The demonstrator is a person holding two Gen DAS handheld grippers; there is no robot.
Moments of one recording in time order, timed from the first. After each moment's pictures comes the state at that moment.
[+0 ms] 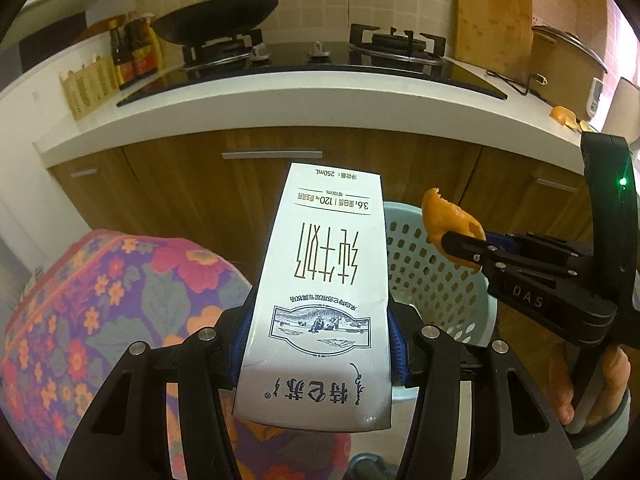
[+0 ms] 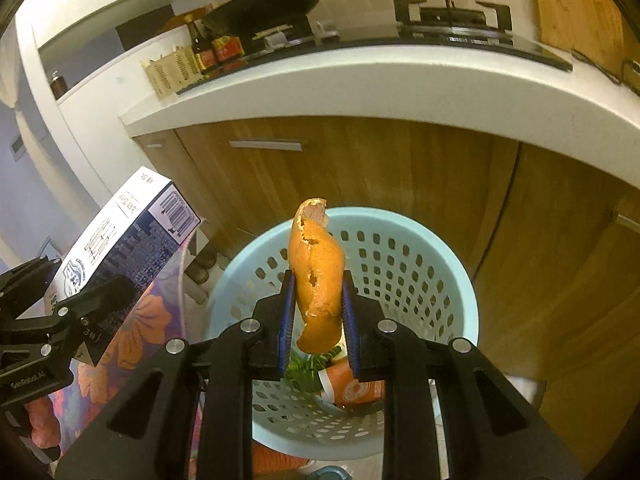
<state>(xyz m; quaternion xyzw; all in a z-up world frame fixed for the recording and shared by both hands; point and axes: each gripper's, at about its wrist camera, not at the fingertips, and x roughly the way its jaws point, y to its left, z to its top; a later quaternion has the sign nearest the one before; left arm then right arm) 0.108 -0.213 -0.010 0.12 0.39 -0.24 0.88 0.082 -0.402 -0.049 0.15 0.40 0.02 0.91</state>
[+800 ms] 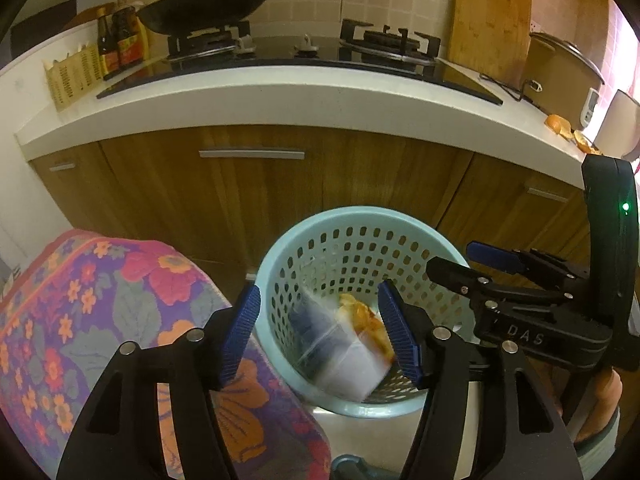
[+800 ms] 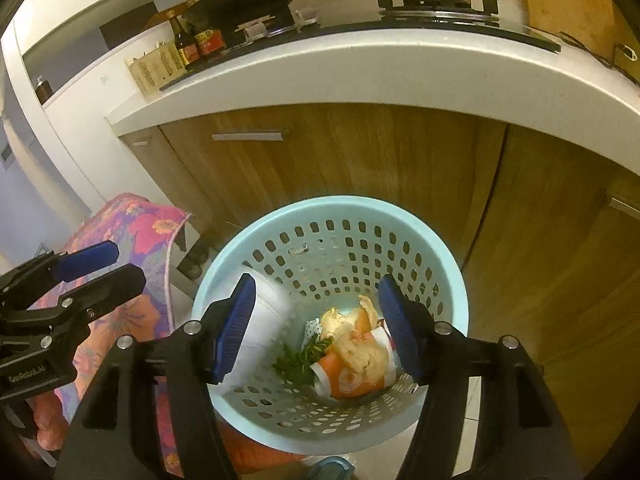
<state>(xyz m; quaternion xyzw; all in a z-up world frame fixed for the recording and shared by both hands) 0.120 -0.223 -0.014 0.09 0.40 -0.26 0.87 0.083 -0.409 -0.050 0.16 0.41 0.01 0.90</state>
